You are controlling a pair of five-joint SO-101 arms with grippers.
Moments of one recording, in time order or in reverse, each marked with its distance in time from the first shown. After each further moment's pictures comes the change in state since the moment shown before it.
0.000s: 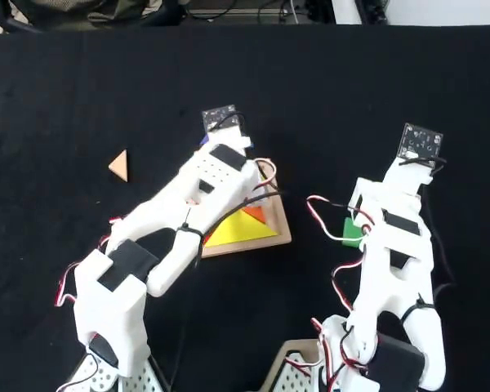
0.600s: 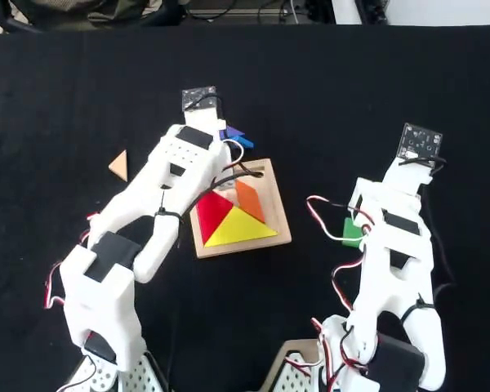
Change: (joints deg) left arm -9.1 0.0 -1.8 0.5 -15.6; right arm 0.0 0.0 0.0 0.0 0.4
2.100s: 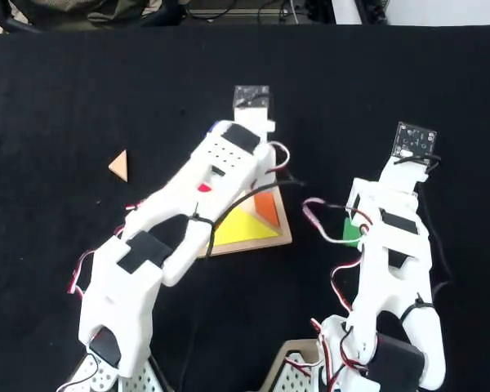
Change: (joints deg) left arm 9.8 8.2 -17.2 7.0 0.2; right arm -0.9 0.0 0.0 0.0 1.8
